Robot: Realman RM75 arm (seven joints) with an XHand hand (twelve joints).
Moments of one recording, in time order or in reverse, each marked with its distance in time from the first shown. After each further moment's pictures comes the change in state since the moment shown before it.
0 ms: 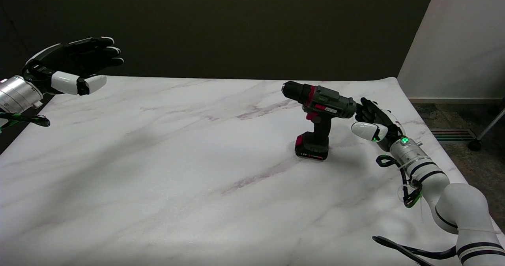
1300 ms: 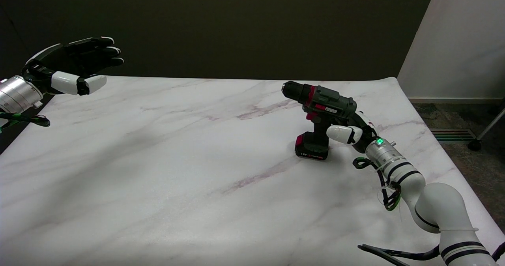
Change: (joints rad) arm 0.011 -0.019 -0.141 0.031 0.028 0.006 0.000
